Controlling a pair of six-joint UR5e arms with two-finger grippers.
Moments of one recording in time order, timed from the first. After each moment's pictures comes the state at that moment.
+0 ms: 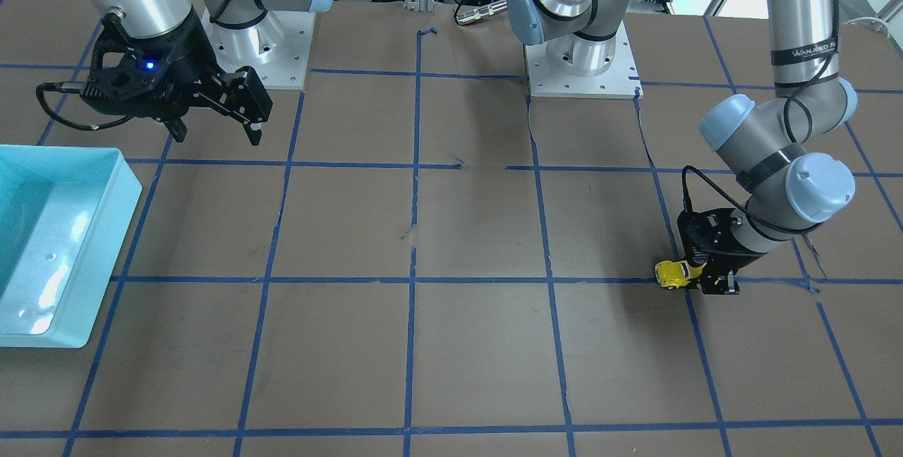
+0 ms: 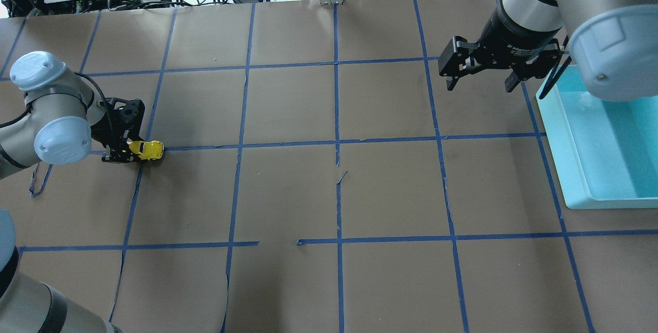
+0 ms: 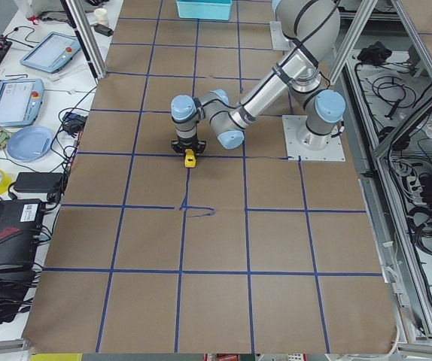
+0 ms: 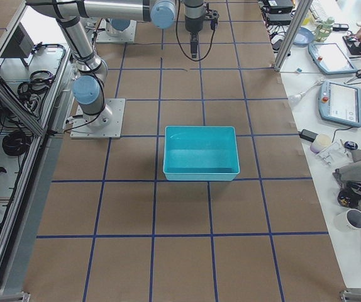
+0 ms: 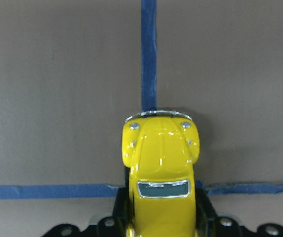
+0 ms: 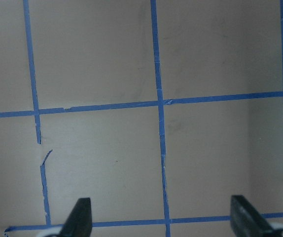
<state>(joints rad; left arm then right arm) -1.11 -1.98 -1.93 -0.84 1.57 2.02 1.57 -1.62 1.68 -1.71 -1.53 0.06</state>
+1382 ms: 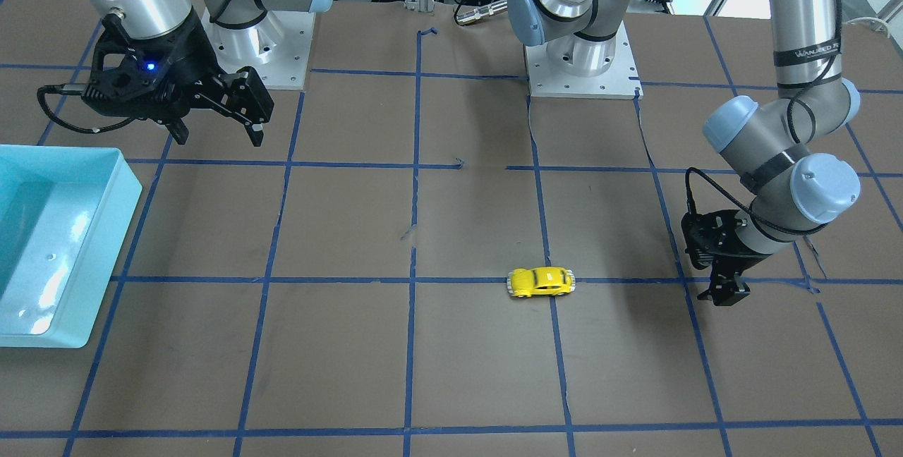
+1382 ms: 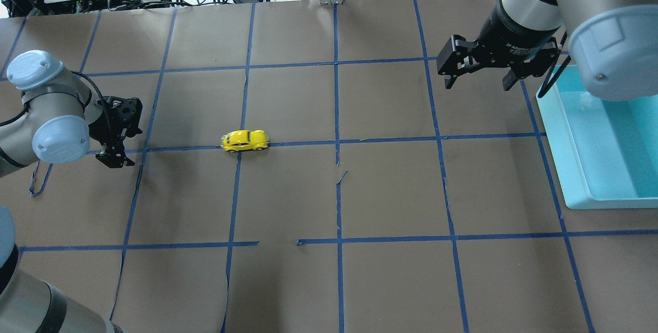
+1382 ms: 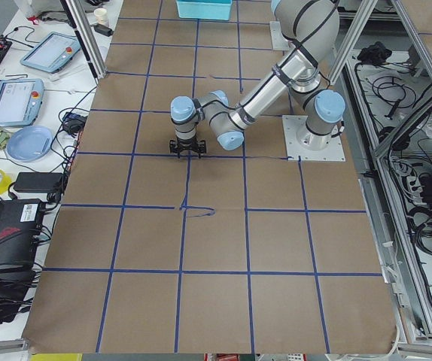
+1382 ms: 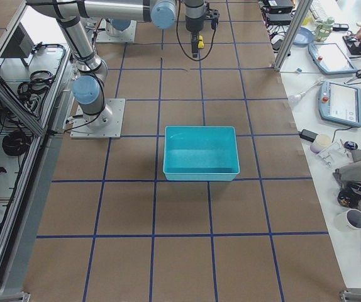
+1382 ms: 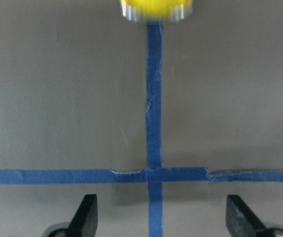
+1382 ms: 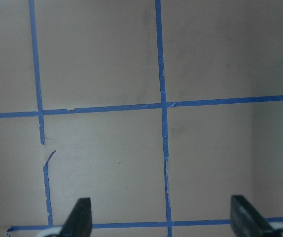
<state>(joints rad) -1.11 -1.97 -1.93 -0.83 1.56 2.00 1.56 -1.62 1.68 -1.71 -1.52 0.05</state>
